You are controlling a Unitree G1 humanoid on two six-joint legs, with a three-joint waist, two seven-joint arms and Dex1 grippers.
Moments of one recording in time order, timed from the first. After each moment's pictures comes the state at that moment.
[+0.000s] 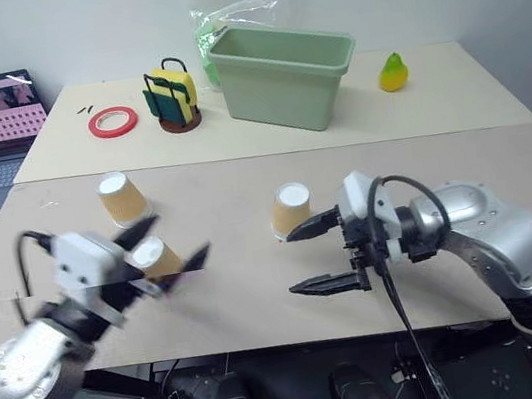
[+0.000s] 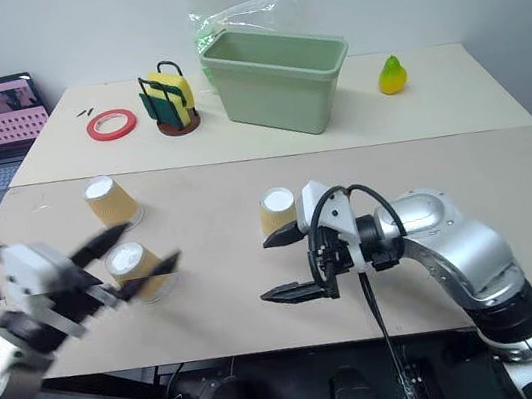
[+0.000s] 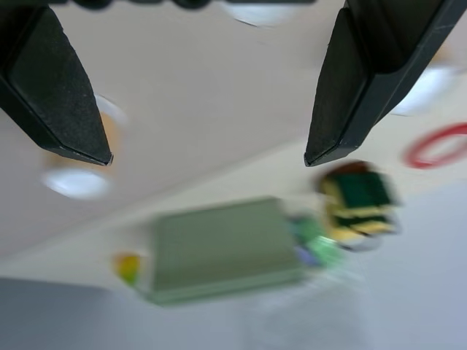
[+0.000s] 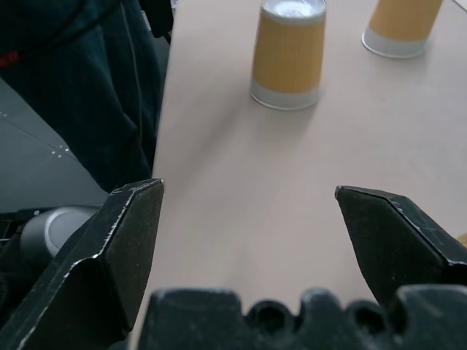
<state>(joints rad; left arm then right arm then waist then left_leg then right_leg) 0.05 0.63 0.59 -0.83 -0.68 0.61 -0.27 -0.54 -0.65 0.23 -0.42 0.50 0.72 1.06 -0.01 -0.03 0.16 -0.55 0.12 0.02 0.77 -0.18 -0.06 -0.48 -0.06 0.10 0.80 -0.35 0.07</state>
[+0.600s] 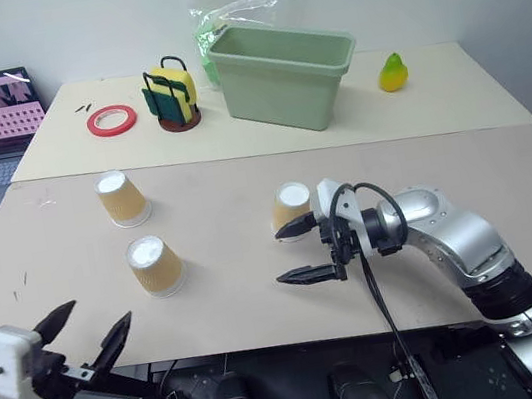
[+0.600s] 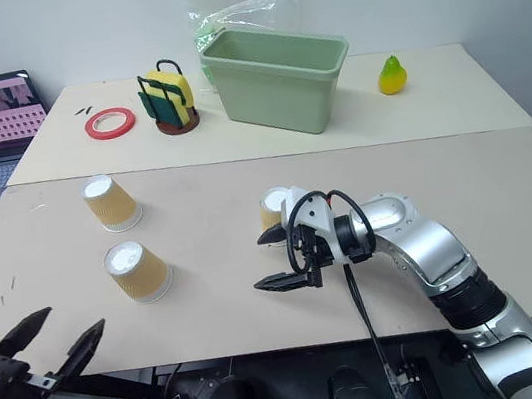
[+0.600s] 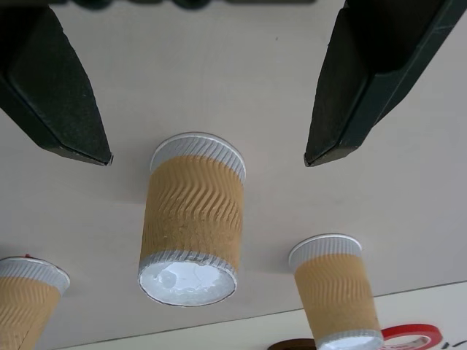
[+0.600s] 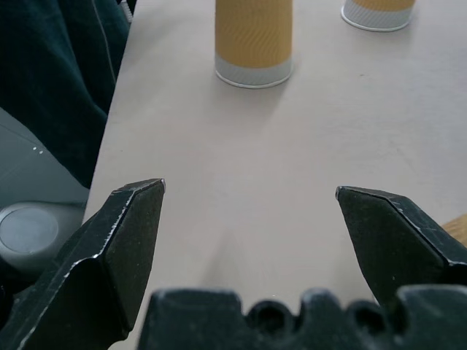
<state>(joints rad) 0.54 0.54 0.66 -0.70 -0.61 0.42 -0.64 -0.58 -0.58 0.29 -0.24 0.39 0.60 1.06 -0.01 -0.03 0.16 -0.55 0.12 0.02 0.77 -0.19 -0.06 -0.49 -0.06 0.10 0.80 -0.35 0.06</state>
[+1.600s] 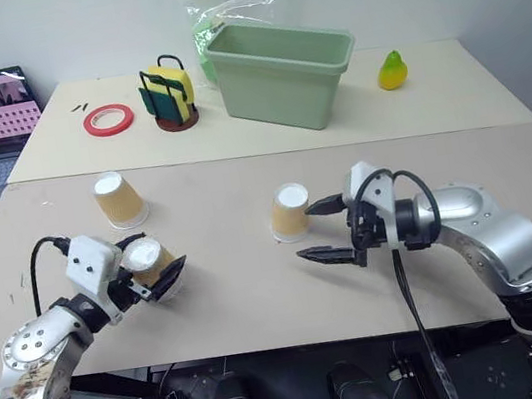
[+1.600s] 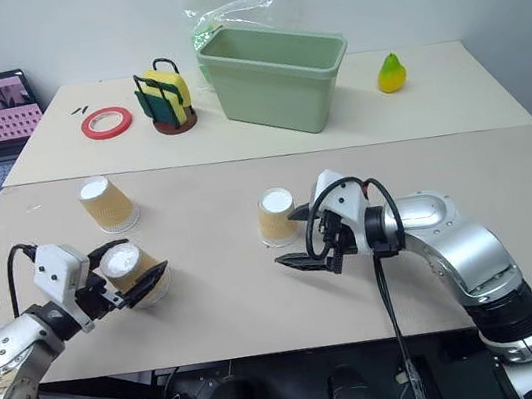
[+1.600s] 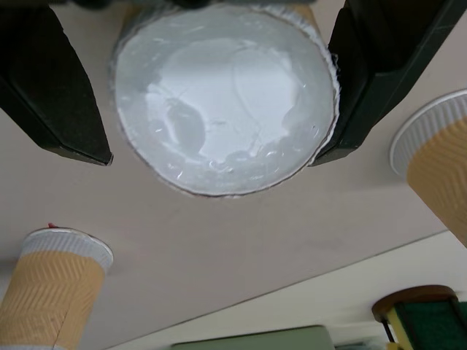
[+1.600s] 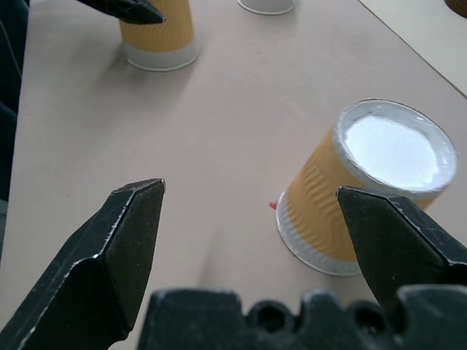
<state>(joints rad) 0.04 0.67 0.29 -0.39 -0.45 0.44 -0.69 -0.48 -0.68 0.14 -0.39 0.42 0.68 0.91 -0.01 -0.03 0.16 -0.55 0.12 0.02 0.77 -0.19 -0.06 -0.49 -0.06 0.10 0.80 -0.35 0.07</state>
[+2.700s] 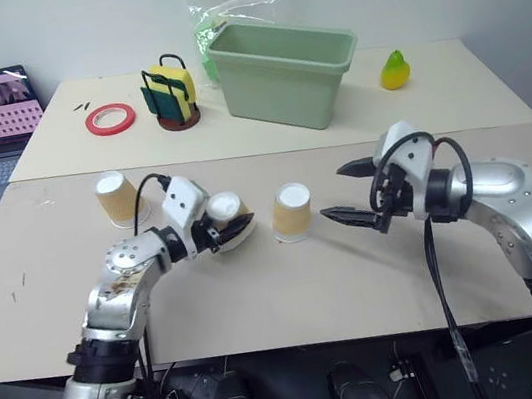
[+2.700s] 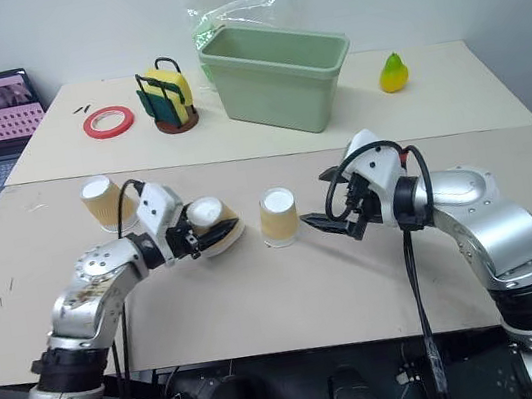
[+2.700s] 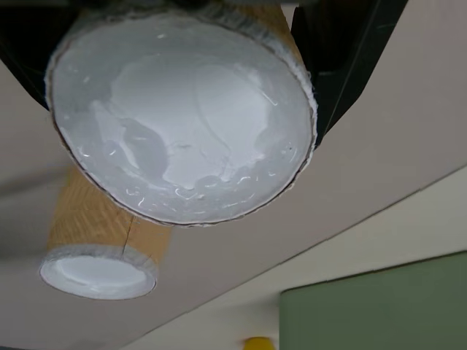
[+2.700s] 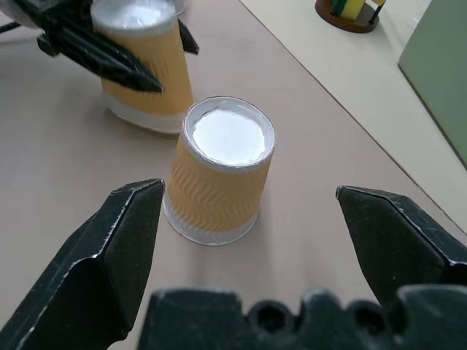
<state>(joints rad) -0.51 0.48 -0.10 0.05 -0.30 0.36 -0.78 -0.49 -0.75 0.02 -0.37 0.40 0.69 0.82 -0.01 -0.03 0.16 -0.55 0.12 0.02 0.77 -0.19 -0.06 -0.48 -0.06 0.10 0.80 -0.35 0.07</state>
